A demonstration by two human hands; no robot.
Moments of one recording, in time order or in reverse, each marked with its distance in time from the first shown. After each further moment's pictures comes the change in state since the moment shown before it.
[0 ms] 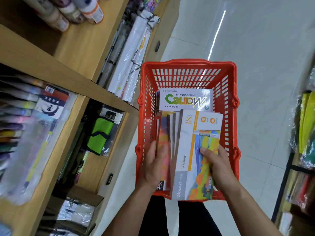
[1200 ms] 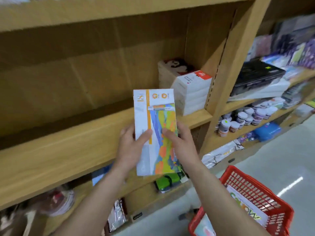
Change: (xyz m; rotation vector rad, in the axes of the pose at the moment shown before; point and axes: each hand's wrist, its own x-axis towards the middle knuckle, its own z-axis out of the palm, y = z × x) left_hand -0.342 0.197 -0.275 -0.153 0.892 0.684; right_hand -0.295 -0.169 0.398 -0.510 -0.837 -0.602
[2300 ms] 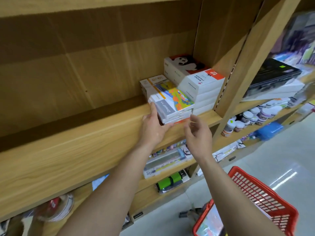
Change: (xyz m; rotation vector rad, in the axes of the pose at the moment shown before) left_hand 0.112 -0.041 0.063 0.495 -0.078 0.156; right_hand 0.072 0.051 -0.028 -0.534 0.338 -0.160
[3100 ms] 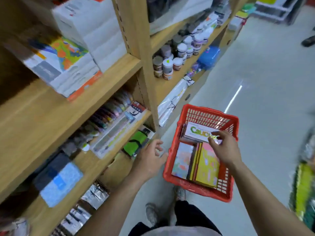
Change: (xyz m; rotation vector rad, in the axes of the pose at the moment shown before) left_hand -0.199 -0.011 0.161 0.023 -0.796 0.051; right_hand -0.177 0.257 -0.192 -0.388 0.091 0.621
